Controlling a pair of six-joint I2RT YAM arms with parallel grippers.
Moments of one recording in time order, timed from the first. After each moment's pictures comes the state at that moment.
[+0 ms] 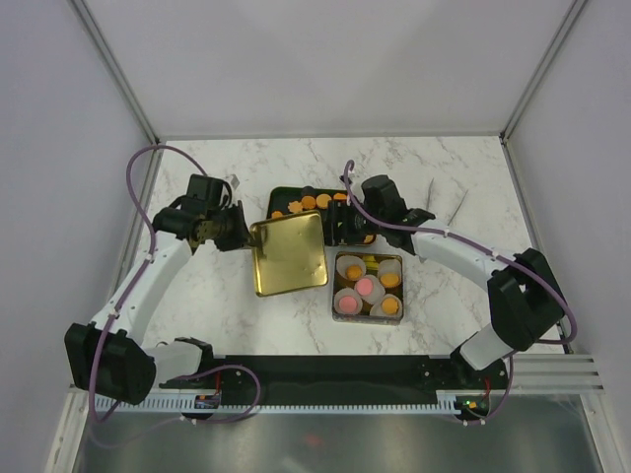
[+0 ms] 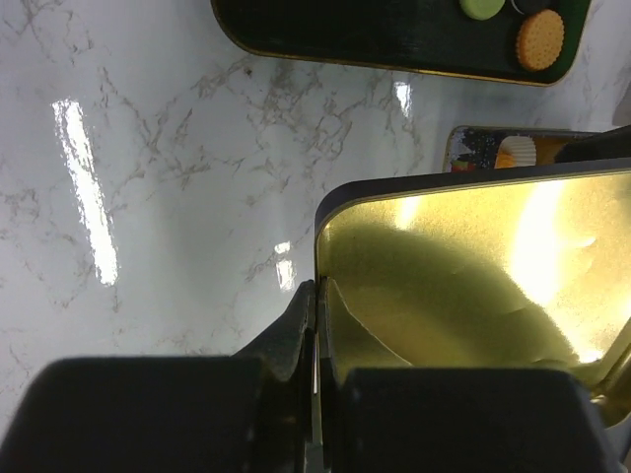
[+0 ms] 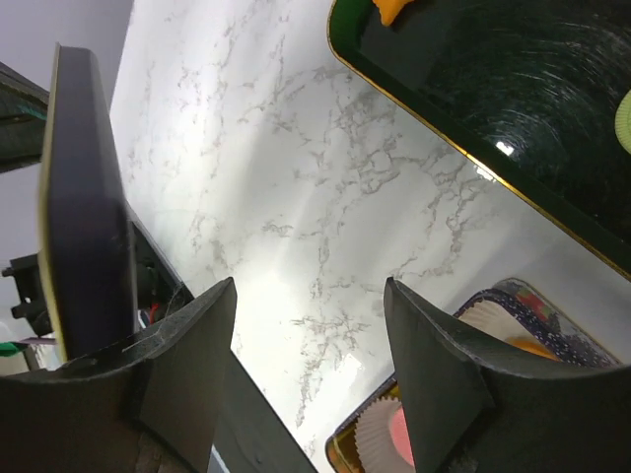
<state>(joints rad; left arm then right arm) -0.25 1.22 1.08 -0.83 0.22 -0.40 0.61 1.56 1.06 -0.13 -0.45 0.53</state>
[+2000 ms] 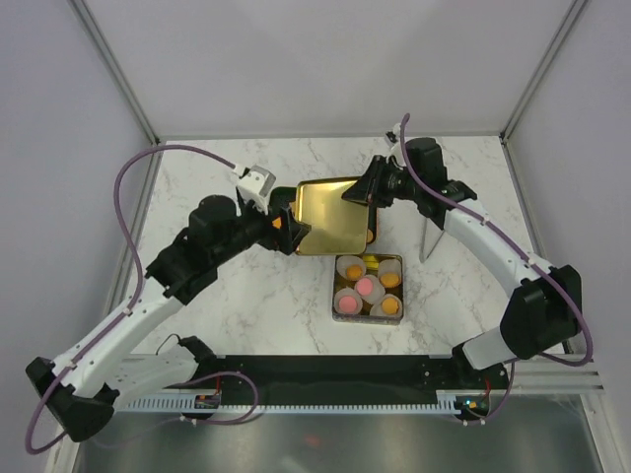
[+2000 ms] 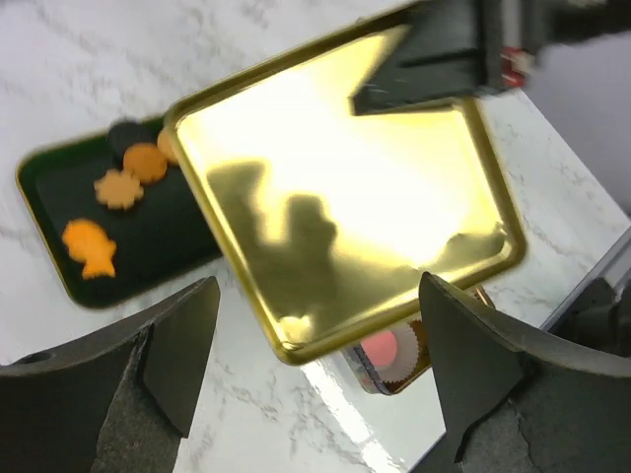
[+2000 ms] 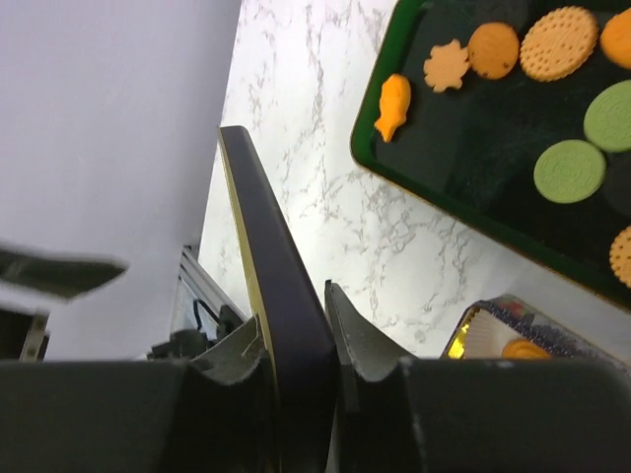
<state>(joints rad) -0.62 0.98 1.02 -0.36 0.09 -0.28 0.41 1.46 1.22 -0.26 -0.50 0.72</state>
